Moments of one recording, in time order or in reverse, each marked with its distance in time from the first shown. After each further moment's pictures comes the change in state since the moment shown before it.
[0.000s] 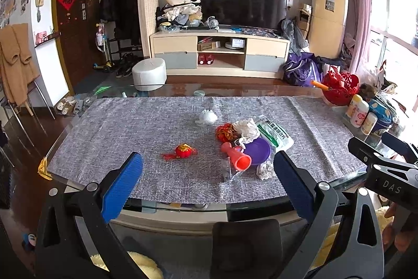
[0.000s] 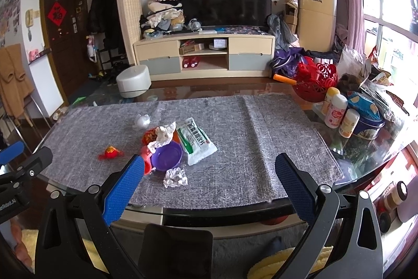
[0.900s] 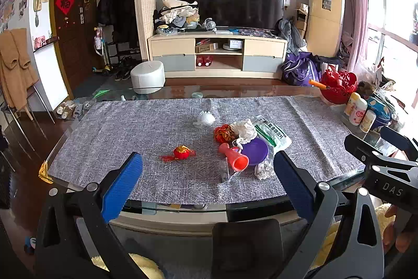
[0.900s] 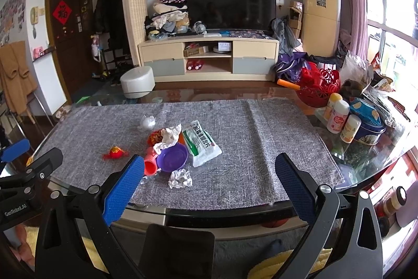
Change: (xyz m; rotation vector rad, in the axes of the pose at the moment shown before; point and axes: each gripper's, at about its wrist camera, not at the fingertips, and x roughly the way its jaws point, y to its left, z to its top) left arm -0.008 -0.007 0.001 0.017 -0.011 -0.002; right arm -0.011 0.010 0.003 -0.034 -0.018 0.009
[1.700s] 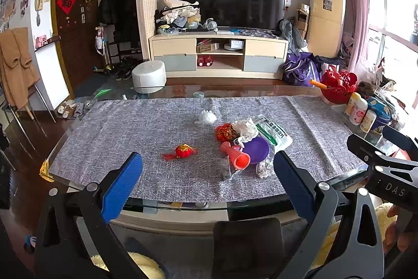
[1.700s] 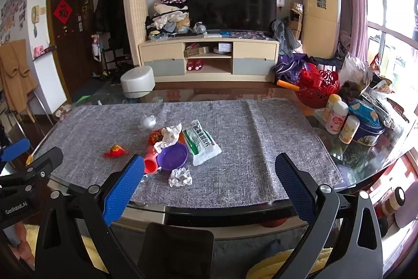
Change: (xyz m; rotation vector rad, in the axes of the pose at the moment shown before) left arm -0.002 0.002 -0.001 -0.002 -0.003 0.001; right arm -0.002 0.001 0.001 -0.006 -0.002 -0.005
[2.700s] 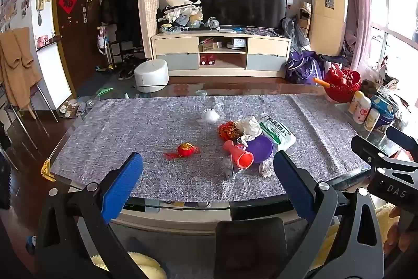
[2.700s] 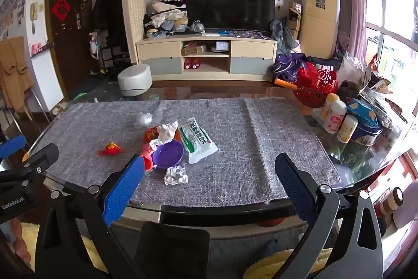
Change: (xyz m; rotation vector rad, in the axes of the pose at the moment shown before) left arm 0.004 0.003 -0.004 0.001 0.004 0.009; right arm 0.002 -0.003 -0.004 -0.007 0.003 -0.019
